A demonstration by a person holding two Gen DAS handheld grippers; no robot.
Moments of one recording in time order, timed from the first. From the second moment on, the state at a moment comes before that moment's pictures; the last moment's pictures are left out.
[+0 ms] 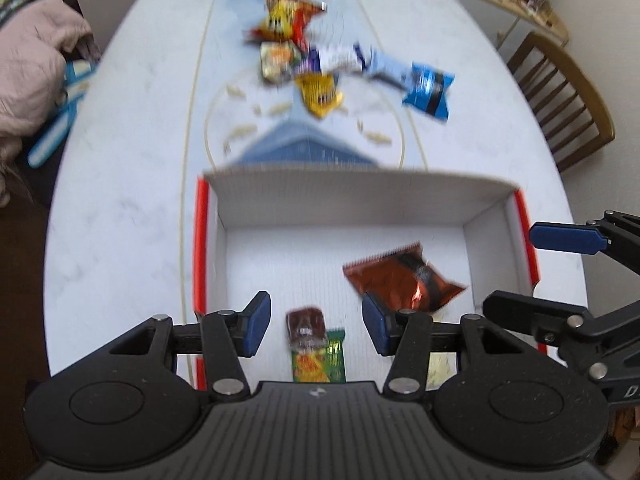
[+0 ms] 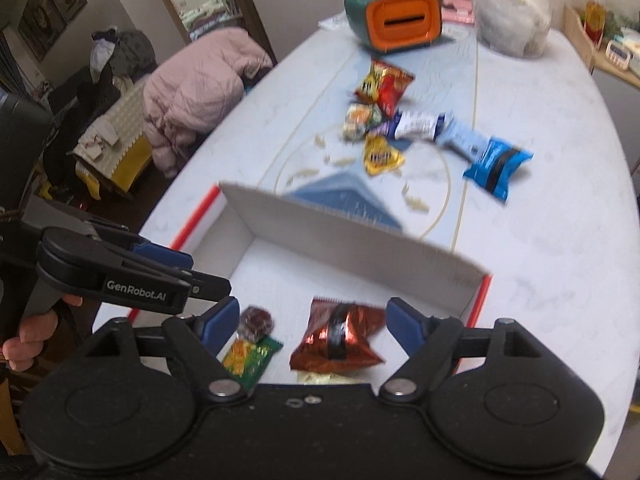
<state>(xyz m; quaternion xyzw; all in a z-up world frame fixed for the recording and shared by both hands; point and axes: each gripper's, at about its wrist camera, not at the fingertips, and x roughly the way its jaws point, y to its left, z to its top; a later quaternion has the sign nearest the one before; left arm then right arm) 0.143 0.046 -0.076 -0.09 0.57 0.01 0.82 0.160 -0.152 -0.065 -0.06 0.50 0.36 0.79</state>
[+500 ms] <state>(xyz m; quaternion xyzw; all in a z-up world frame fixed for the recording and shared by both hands) 0.186 0.070 -0.025 -0.11 0.49 0.04 0.87 0.216 -0.158 -0.016 -0.05 0.43 0.35 0.83</state>
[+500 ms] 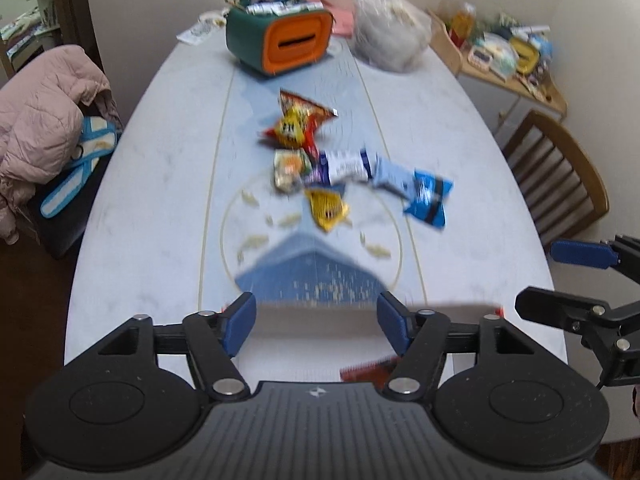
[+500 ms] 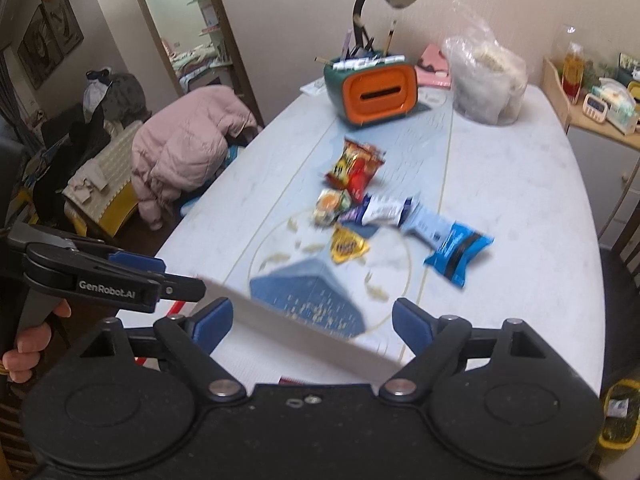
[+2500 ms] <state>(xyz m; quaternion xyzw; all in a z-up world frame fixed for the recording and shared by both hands) 0.457 0.135 -0.190 -0.17 0.61 0.06 0.77 0.399 -0.003 -0.205 -0.21 0.52 0.42 0.71</state>
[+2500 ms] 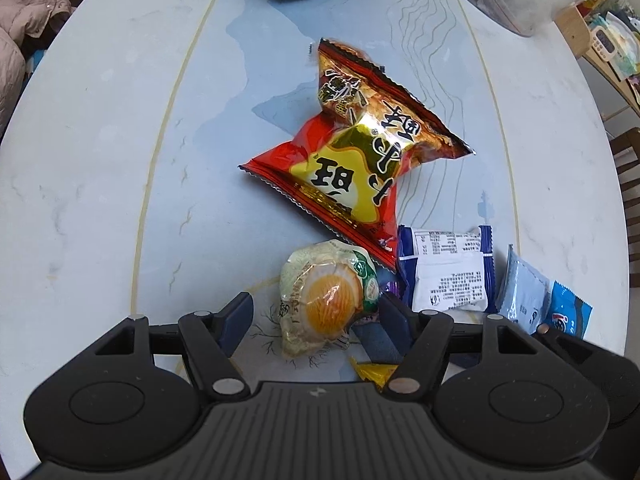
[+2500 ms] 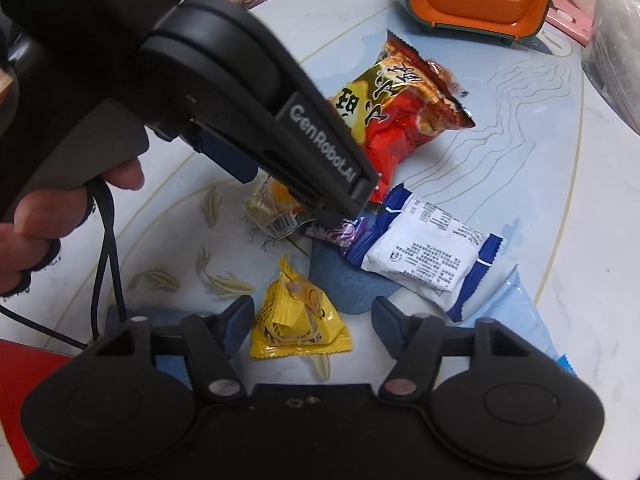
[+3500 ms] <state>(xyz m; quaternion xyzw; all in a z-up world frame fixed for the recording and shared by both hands) 0.418 0.146 -0.169 -0.19 0.60 0.08 0.77 0.392 -0.036 -0.162 -0.17 0.50 0.40 0.75</state>
